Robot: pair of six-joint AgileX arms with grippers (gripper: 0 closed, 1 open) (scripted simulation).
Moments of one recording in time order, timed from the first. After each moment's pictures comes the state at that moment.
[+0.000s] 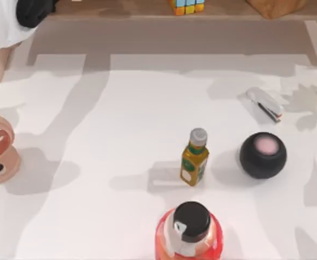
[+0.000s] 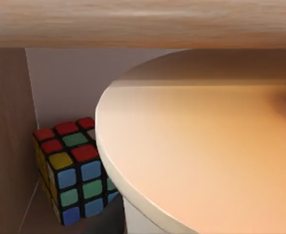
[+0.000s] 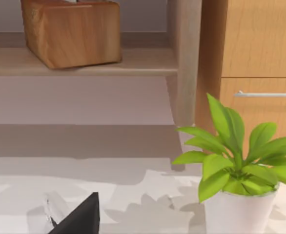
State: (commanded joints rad) left arm -0.34 1.83 1.42 0.30 -0.29 -0.02; right arm 0.00 0.00 0.00 0.00 0.00 0.00
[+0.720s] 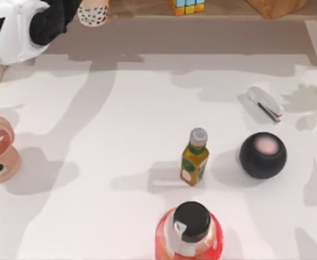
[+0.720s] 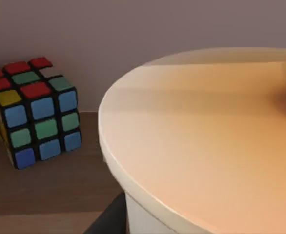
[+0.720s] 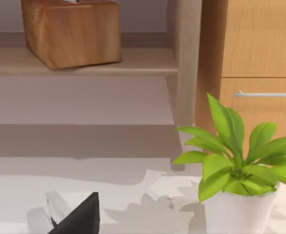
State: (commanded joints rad) left arm -0.37 1.84 1.36 0.29 -0.26 -0.05; right arm 0.00 0.00 0.00 0.00 0.00 0.00
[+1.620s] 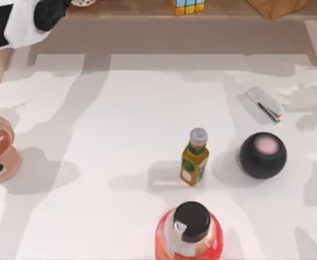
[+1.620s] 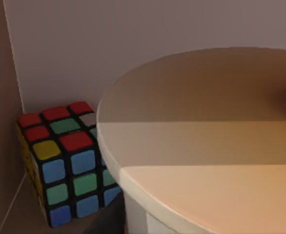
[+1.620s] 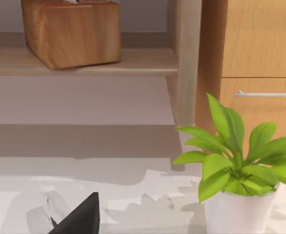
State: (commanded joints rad) left arm -0.31 1.99 1.50 0.38 -0.27 -0.02; right arm 0.00 0.00 0.00 0.00 0.00 0.00
